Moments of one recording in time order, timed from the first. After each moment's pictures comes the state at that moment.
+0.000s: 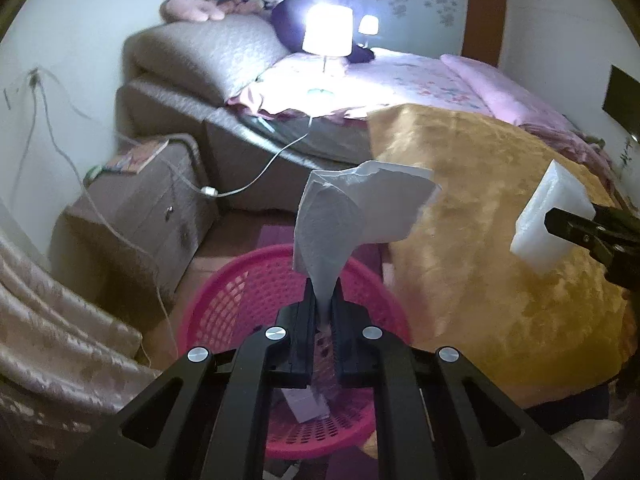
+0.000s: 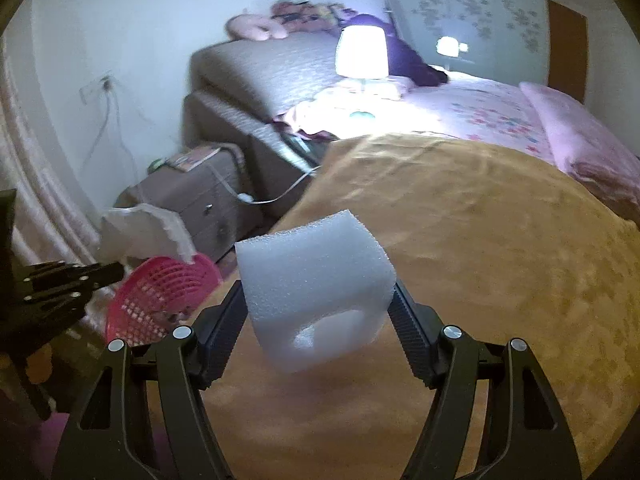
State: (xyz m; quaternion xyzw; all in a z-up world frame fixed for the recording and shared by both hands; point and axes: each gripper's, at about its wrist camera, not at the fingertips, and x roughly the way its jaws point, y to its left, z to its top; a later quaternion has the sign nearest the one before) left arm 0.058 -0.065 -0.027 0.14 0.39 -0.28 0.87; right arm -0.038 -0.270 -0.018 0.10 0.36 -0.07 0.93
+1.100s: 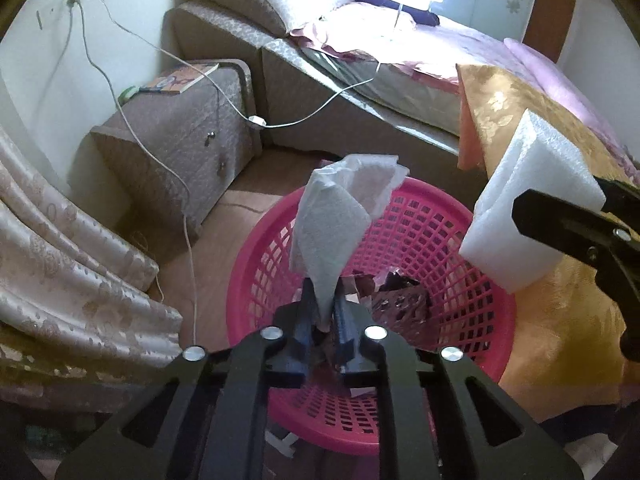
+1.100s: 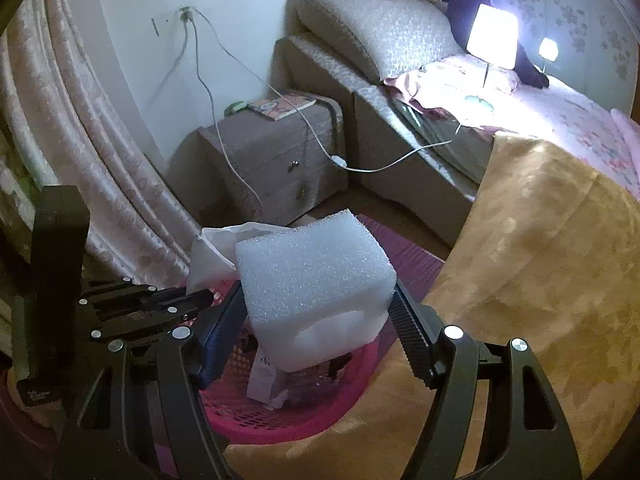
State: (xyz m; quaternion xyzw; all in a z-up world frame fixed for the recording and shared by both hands) left arm 0.104 -0.016 -0.082 0.11 0.48 -0.19 0.85; right arm 0.064 -0.157 -0.040 0.06 0.42 0.07 0.90
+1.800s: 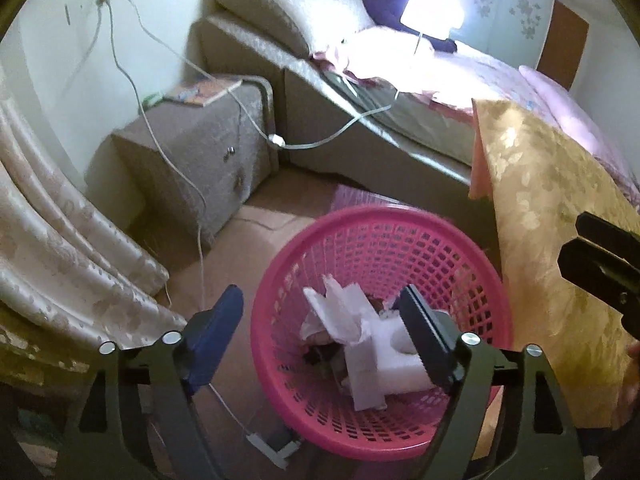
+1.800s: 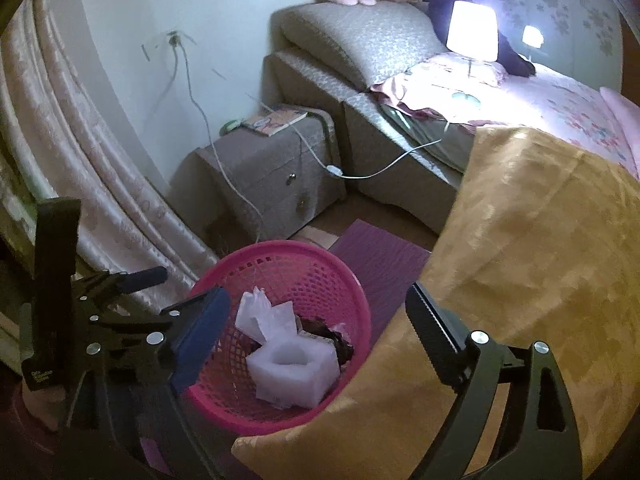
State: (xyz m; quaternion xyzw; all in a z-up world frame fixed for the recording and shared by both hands) left arm 0.099 -0.007 -0.061 0.09 0.44 -0.16 0.88; right arm 0.043 -0.174 -0.033 0.11 0.40 0.05 0.91
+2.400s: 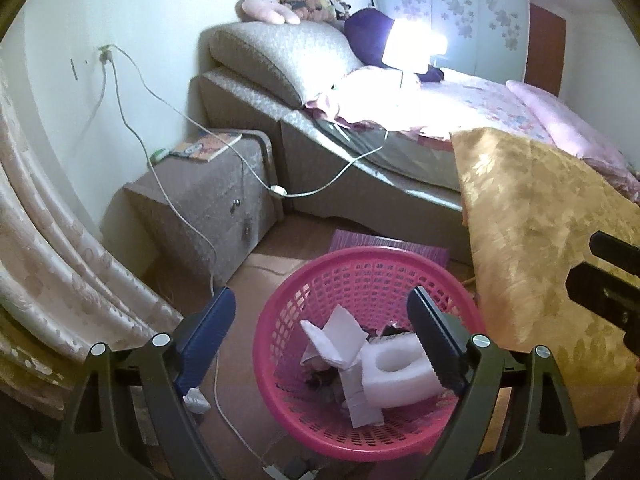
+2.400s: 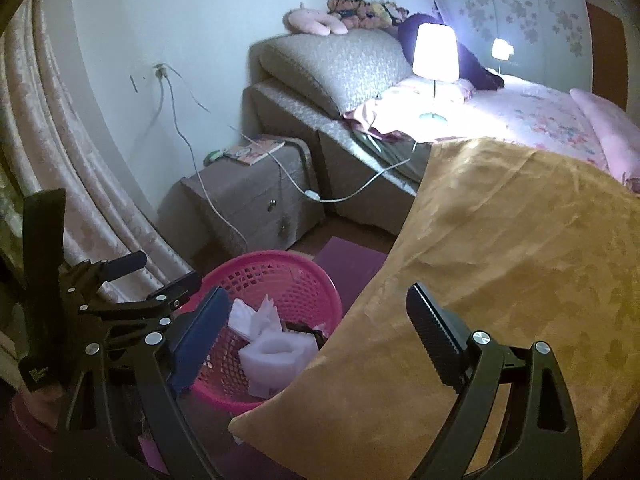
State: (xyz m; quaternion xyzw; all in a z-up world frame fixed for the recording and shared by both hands) left arm 0.067 -0.023 -0.025 0.12 0.36 -0.16 0.91; right arm -0.004 -0.182 -0.017 0.11 0.35 0.01 0.93
